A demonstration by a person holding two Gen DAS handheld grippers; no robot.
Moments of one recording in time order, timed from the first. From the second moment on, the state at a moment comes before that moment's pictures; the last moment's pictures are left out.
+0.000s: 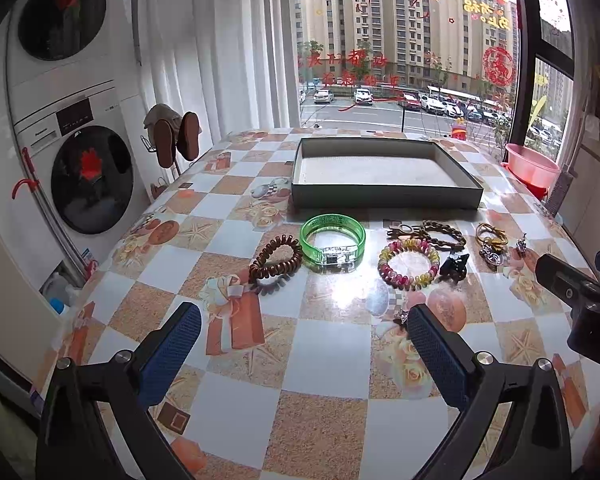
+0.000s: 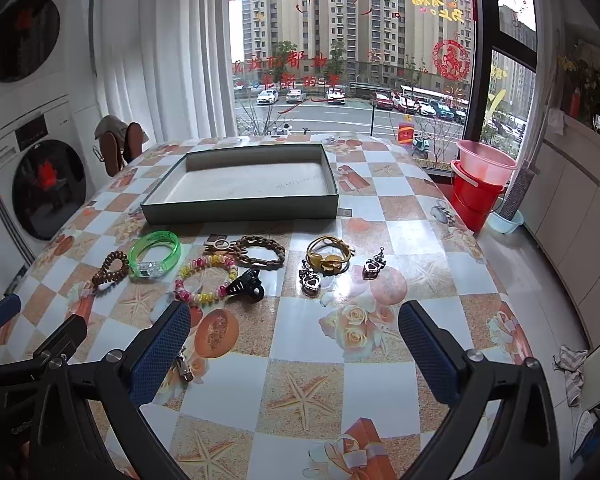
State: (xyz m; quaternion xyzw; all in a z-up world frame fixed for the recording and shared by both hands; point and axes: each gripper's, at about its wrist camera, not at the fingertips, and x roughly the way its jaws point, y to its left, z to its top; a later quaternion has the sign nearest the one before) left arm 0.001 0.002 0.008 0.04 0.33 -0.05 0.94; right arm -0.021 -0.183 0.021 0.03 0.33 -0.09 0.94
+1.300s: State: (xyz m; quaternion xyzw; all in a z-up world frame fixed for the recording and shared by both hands) left arm 0.000 0.001 0.005 0.04 0.33 -0.05 0.94; right arm -0.020 -0.186 0.020 0.04 0.33 -0.09 0.94
